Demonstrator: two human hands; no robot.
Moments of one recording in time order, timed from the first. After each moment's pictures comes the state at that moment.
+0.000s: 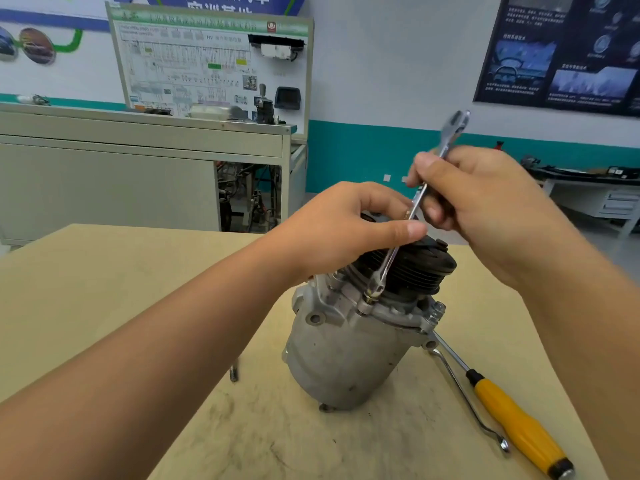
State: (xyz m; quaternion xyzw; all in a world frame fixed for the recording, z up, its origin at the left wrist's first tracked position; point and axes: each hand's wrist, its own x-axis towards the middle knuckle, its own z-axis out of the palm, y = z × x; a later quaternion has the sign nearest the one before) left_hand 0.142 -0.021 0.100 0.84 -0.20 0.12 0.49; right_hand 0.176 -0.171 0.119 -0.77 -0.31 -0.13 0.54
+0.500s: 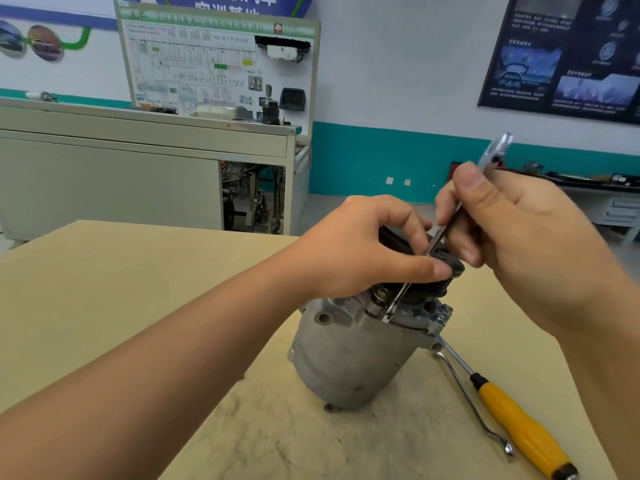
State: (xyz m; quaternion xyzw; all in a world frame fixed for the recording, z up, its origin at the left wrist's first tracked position) left_hand 0.127 -0.027 0.096 0.86 -0.21 0.14 0.45; right_hand 0.152 -0.185 0.109 -0.72 -0.39 -0.08 0.56
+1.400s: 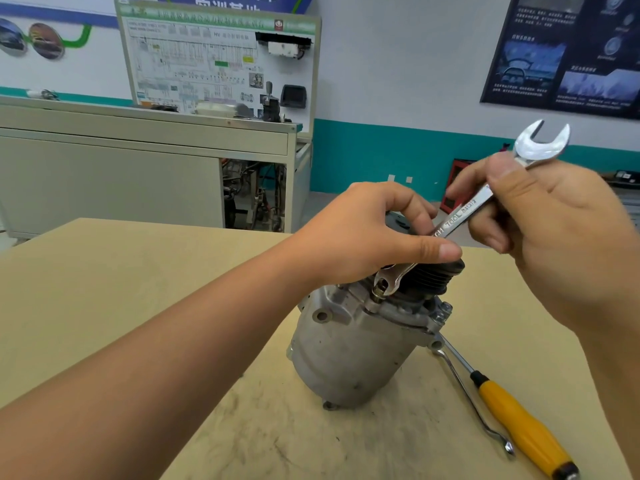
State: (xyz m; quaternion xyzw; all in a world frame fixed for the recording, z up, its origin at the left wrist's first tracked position) left_hand 0.137 -0.030 0.099 0.85 -0.20 0.14 0.48; right_hand 0.161 -0.198 0.107 -0.72 -0.40 -0.16 0.55
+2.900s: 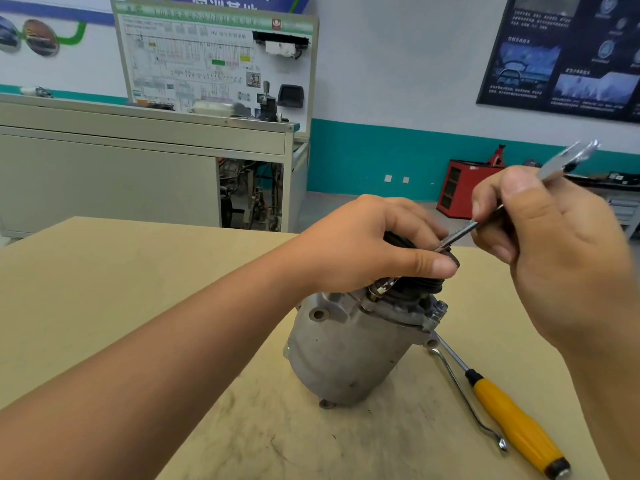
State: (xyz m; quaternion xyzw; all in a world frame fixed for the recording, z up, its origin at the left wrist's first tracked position) left_hand 0.131 -0.032 0.099 0.85 -0.27 0.10 0.44; right_hand 0.154 -0.199 0.094 -0.69 -0.40 -0.21 0.57
